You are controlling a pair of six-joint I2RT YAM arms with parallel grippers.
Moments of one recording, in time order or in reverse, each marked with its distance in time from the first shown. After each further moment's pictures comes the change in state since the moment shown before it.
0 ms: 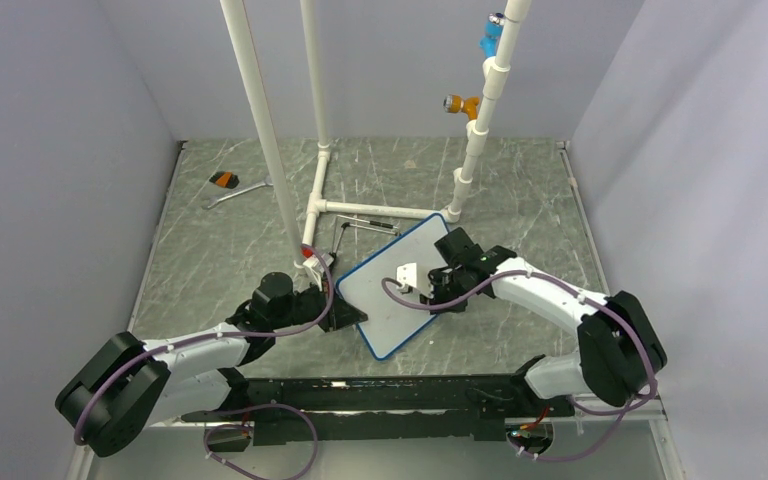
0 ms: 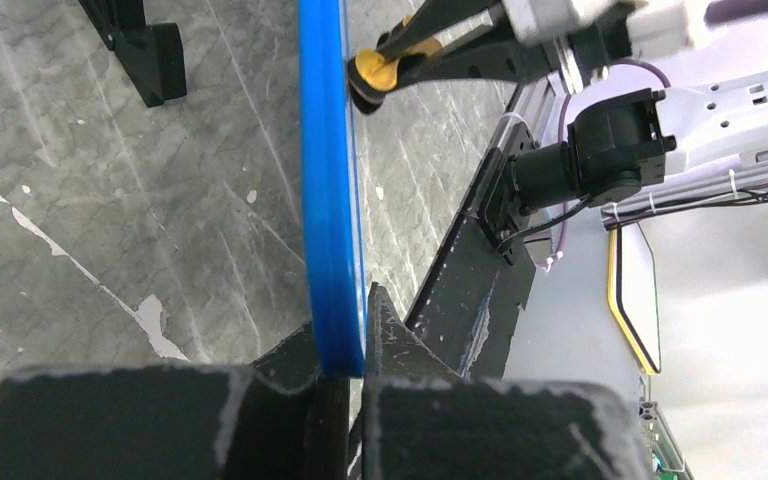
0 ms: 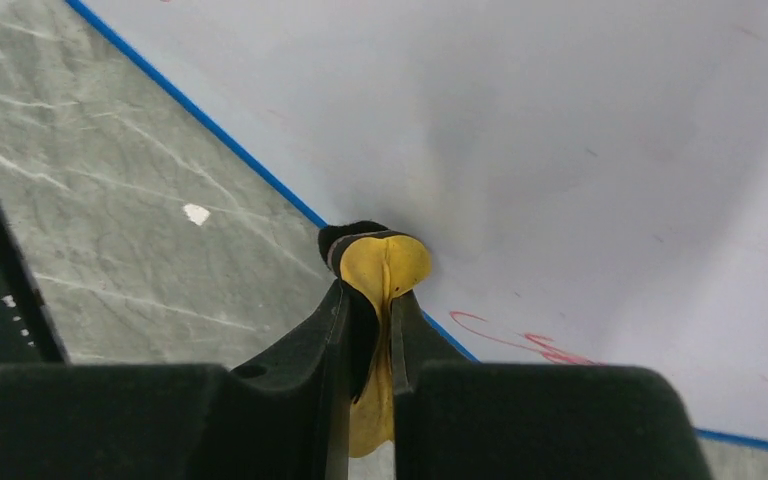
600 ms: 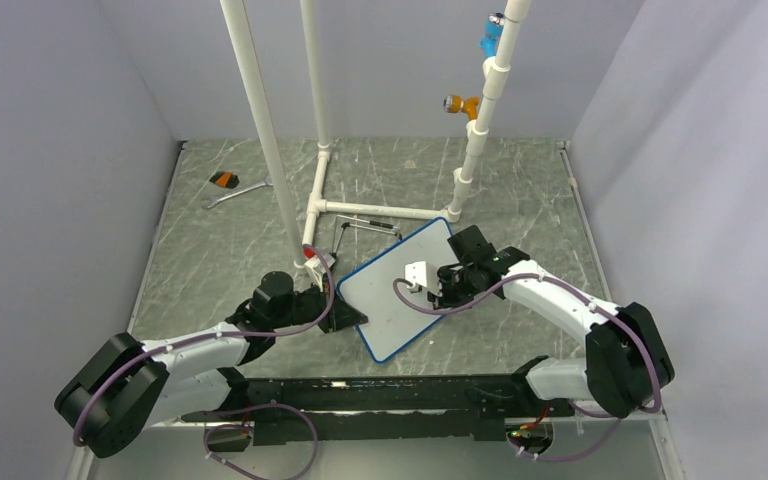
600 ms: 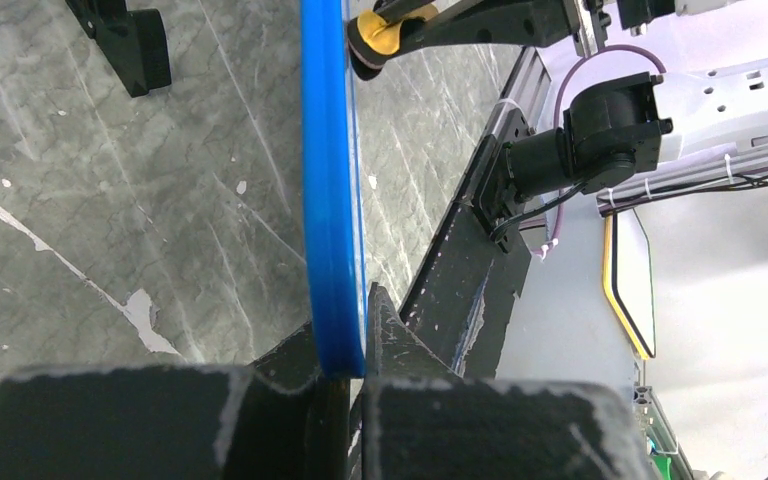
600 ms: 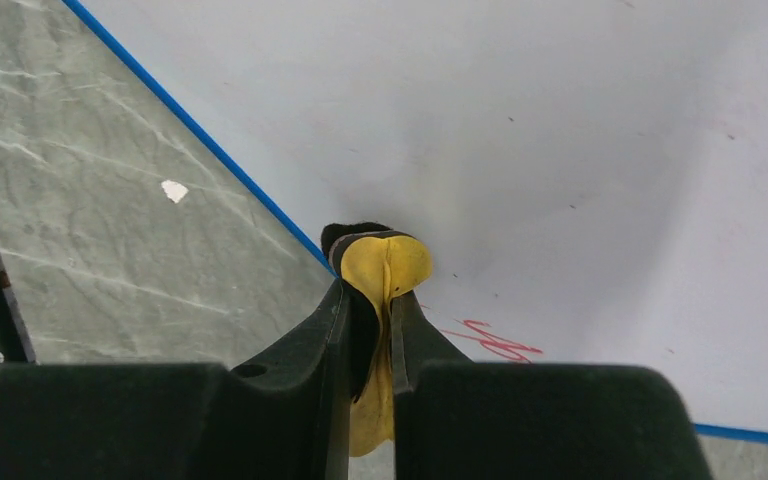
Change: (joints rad) left arm 0.000 -0.006 0.010 -0.030 0.029 0.012; right arm -0.090 -0.077 -0.037 0.033 -0.061 -0.096
